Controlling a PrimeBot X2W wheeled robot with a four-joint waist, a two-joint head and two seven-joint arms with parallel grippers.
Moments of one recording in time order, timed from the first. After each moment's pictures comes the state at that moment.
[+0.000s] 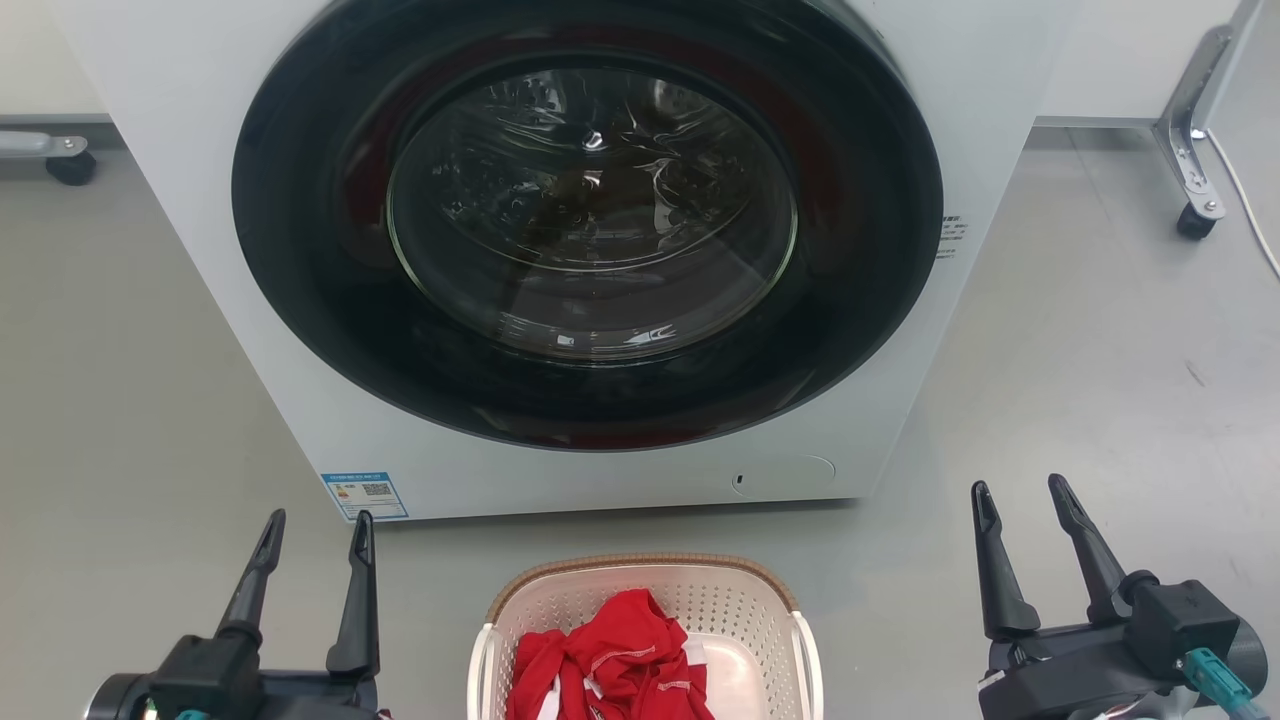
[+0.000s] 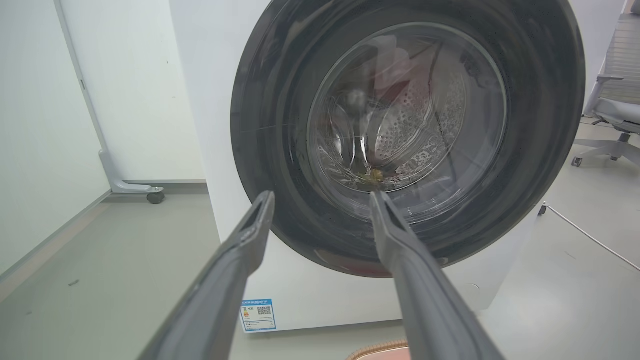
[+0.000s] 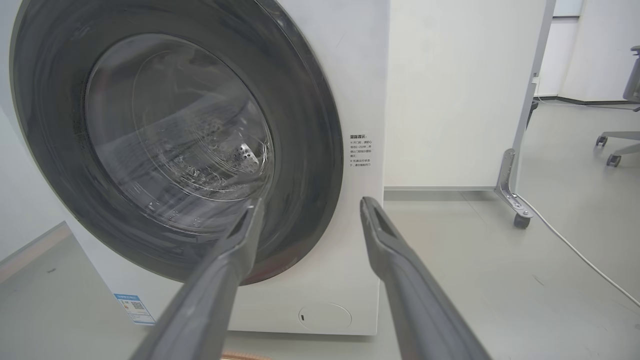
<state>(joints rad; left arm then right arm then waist) -0.01 0.24 -0.21 0.08 -0.36 0.10 -0.25 -0.08 -0.10 0.11 0.17 0.18 0.06 -0.26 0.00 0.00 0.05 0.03</state>
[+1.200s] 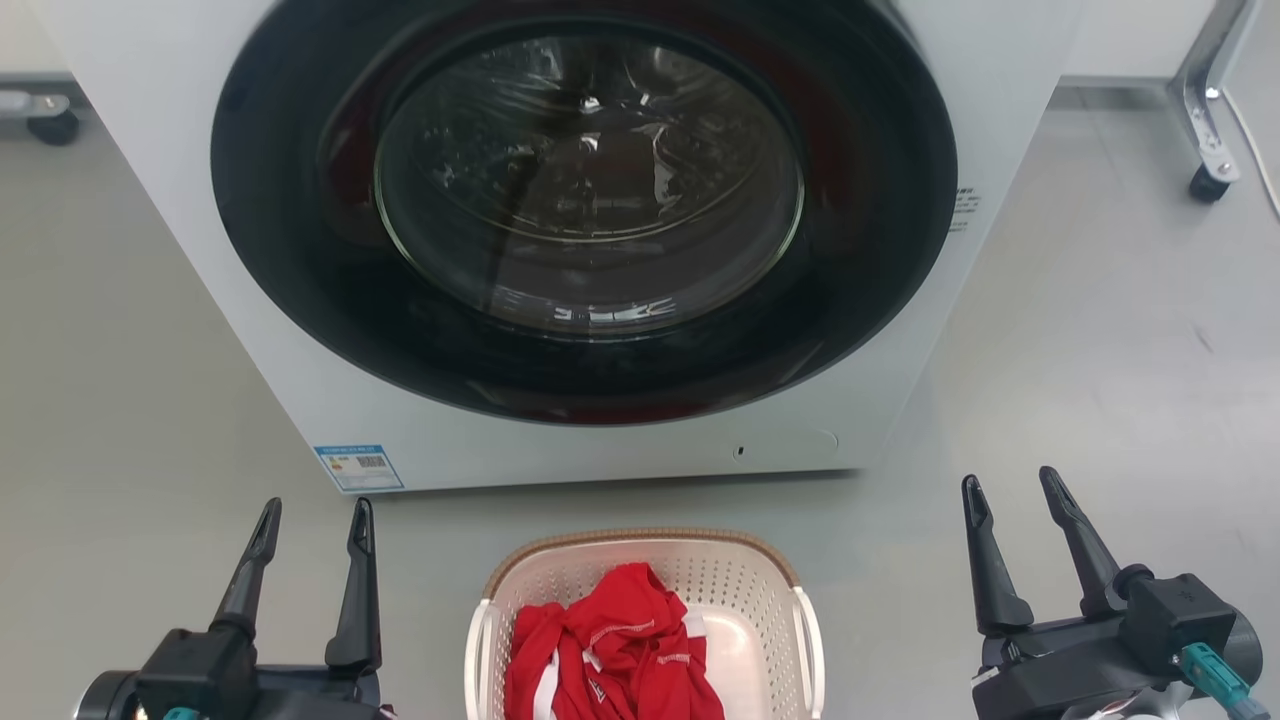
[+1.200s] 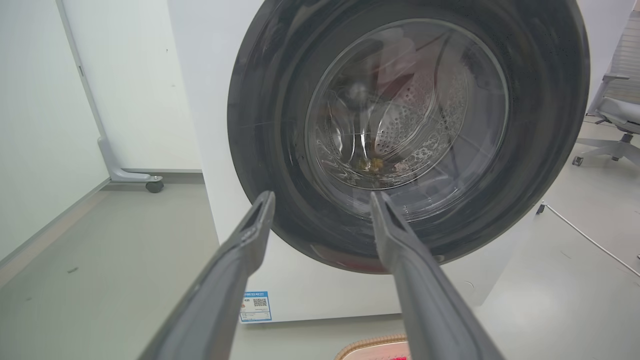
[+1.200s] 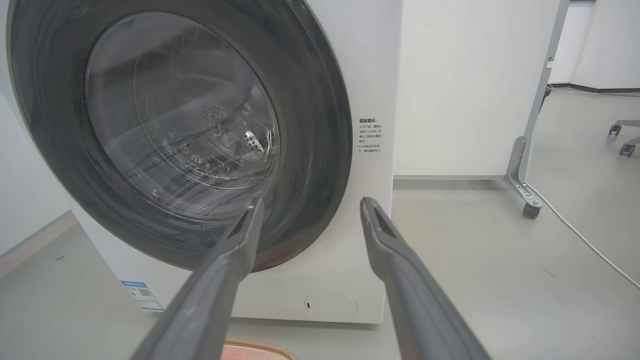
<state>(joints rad) 0.03 0.22 -0.18 -0.07 -0.33 0.12 -0.15 -0.07 -0.10 0.12 0.13 0.18 0.06 -0.23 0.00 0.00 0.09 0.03</state>
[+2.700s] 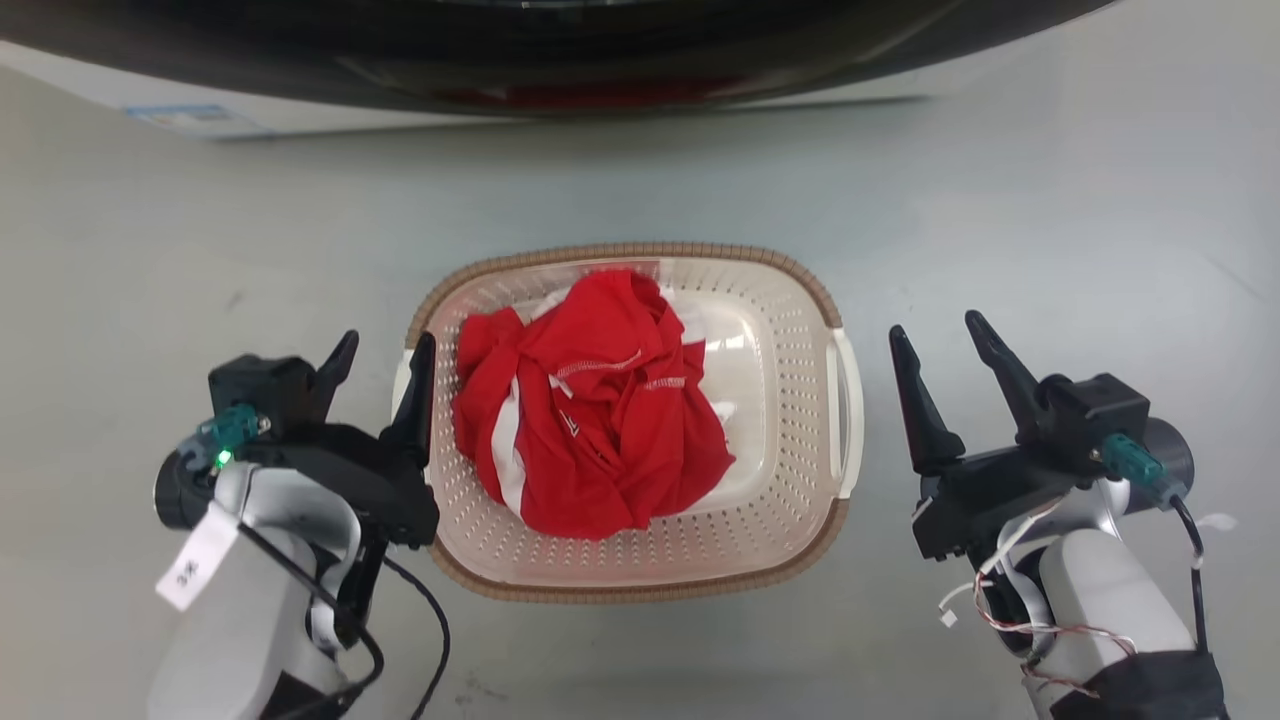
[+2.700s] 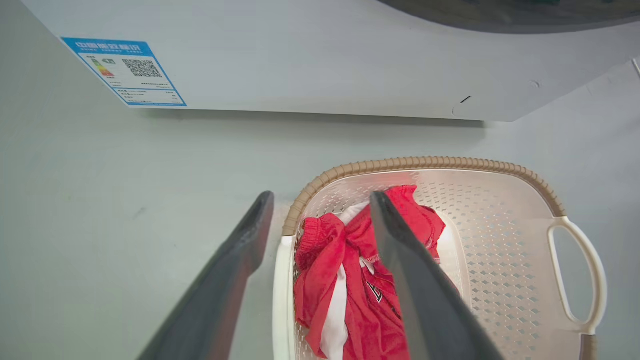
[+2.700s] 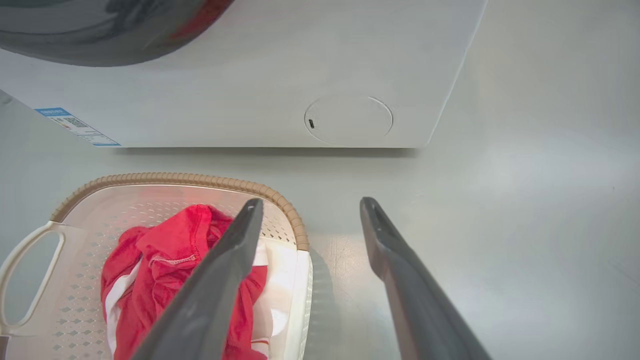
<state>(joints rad) -0.47 0.14 -0.22 0.42 -0.45 -0.03 0.03 -0.42 -0.09 0.20 0.33 0.18 0.07 -0.10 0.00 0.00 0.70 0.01</state>
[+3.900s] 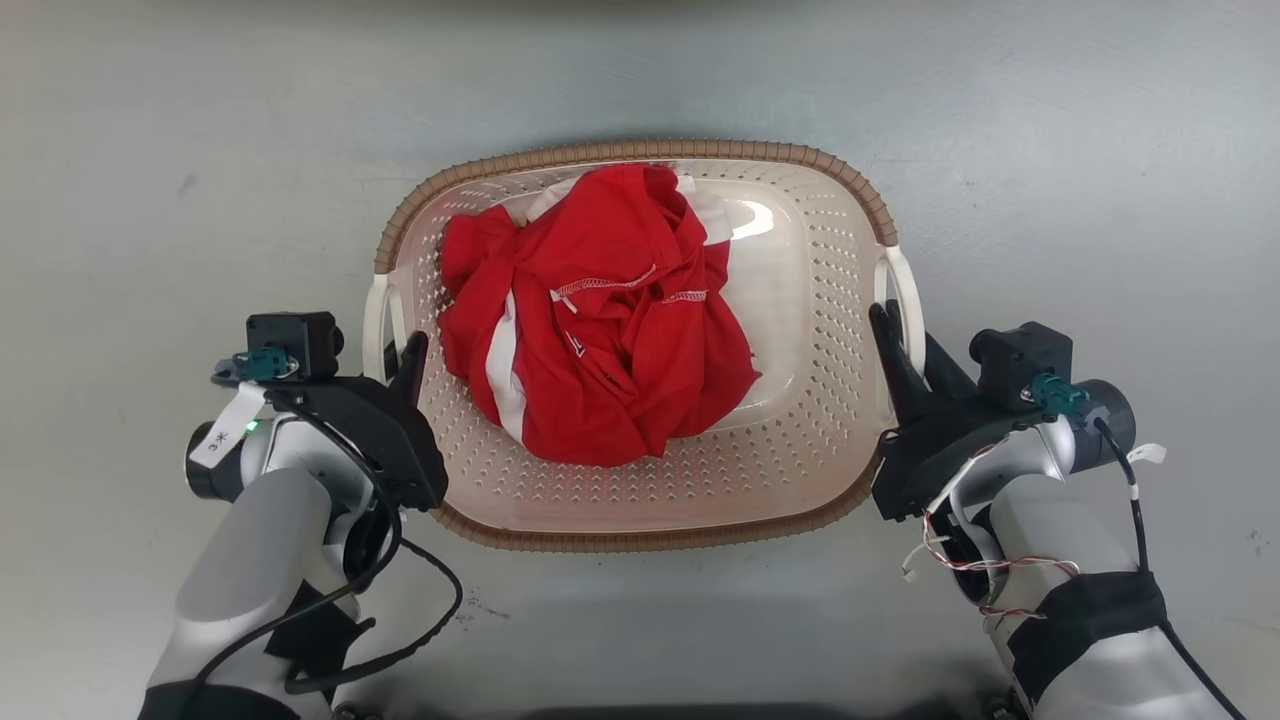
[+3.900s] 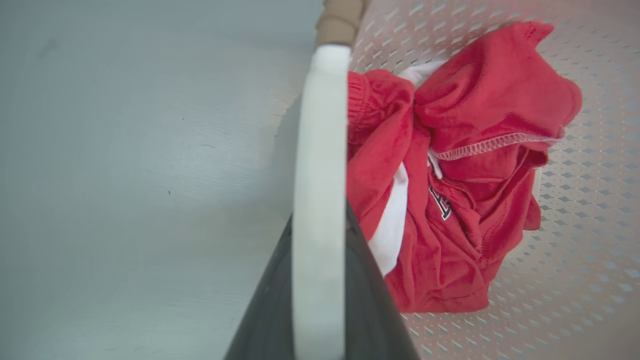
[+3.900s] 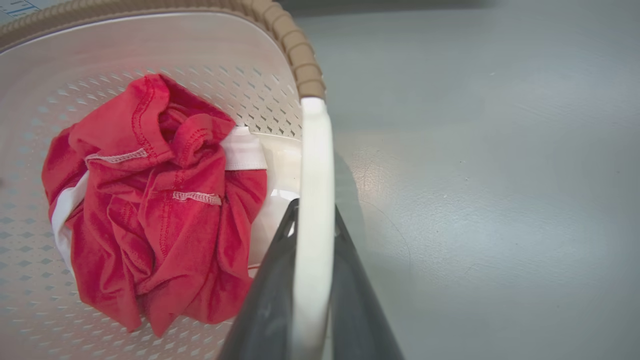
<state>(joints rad) -0.73 0.09 -0.27 0.91 -0.50 -0.12 0.01 -0.63 -0.06 0.29 0.66 0.20 0.10 -0.12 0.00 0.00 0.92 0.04</state>
